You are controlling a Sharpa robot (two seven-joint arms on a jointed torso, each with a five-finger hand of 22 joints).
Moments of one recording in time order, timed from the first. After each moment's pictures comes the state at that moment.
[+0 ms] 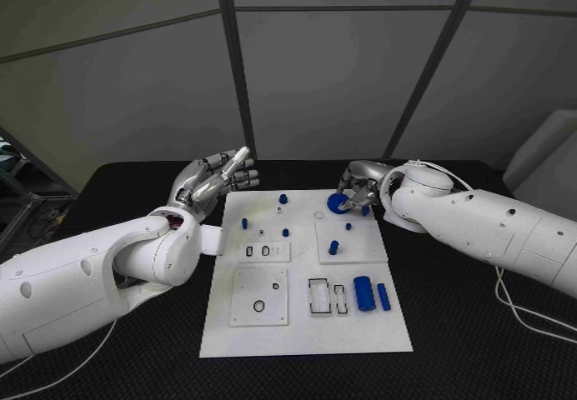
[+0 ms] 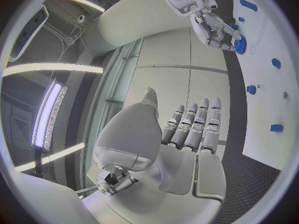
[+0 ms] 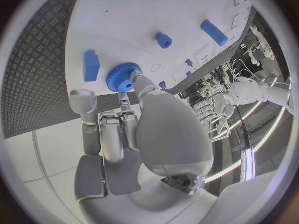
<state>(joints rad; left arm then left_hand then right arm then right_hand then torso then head) 1.15 -0.88 0.07 1.64 -0.06 -0.47 0.47 1.31 0.09 -0.08 0.25 0.05 0.56 0.17 0.06 0.05 0.60 0.26 0.10 0.06 0.66 0.23 0.19 0.07 0.13 0.54 0.29 0.28 0.12 1.21 -0.61 0.14 1.17 -1.52 -0.08 -0.22 1.46 -0.06 0.19 0.06 0.21 1.00 0.15 0.18 0.08 1.46 0.05 1.47 1.31 1.47 -0.02 1.56 1.31 0.14 1.27 0.08 1.17 0.84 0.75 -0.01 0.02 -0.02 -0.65</state>
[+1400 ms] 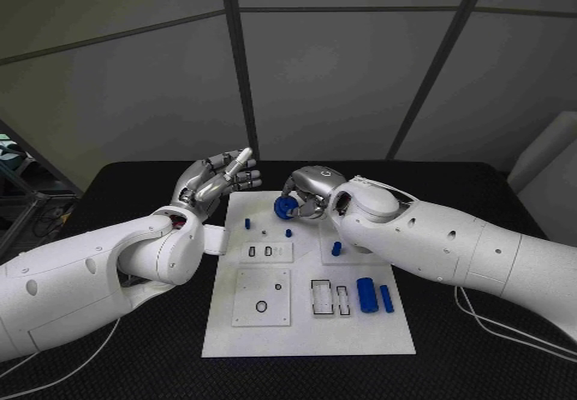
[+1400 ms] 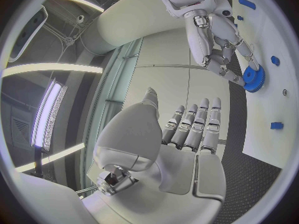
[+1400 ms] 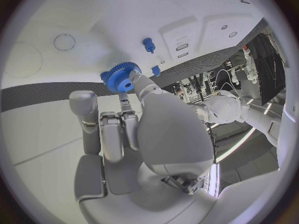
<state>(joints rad) 1.15 -0.88 0.07 1.64 -0.06 -0.47 0.46 1.31 0.09 -0.08 0.24 0.05 0.55 0.17 0.06 0.05 0.59 0.26 0.10 0.06 0.66 0.24 0.19 0.07 0.13 0.54 0.29 0.28 0.12 1.21 -0.44 0.07 1.23 -1.70 -0.27 -0.17 1.42 -0.07 0.22 0.04 0.20 1.00 0.15 0.18 0.07 1.46 0.04 1.47 1.31 1.46 -0.03 1.56 1.31 0.14 1.28 0.08 1.18 0.86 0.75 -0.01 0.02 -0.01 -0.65</state>
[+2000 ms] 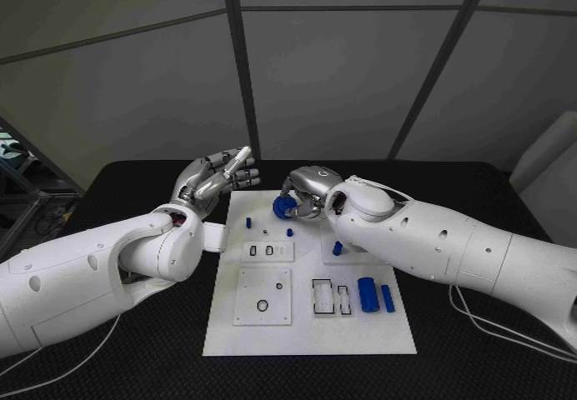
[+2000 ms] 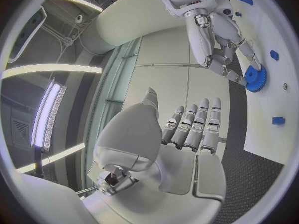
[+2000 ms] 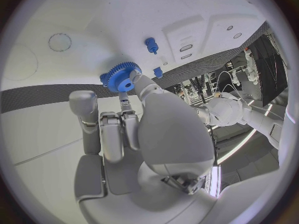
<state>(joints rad) 1.15 -0.88 0.07 1.62 -0.06 -0.46 0.46 1.31 0.09 -0.08 0.24 0.05 0.55 0.17 0.06 0.05 0.59 0.26 0.10 0.06 0.66 0.24 0.19 0.07 0.13 0.54 0.29 0.28 0.12 1.20 -0.40 0.07 1.18 -1.70 -0.27 -0.18 1.41 -0.08 0.24 0.05 0.20 1.00 0.15 0.18 0.07 1.46 0.04 1.46 1.31 1.46 -0.03 1.56 1.31 0.14 1.28 0.08 1.18 0.86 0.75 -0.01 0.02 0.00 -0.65</state>
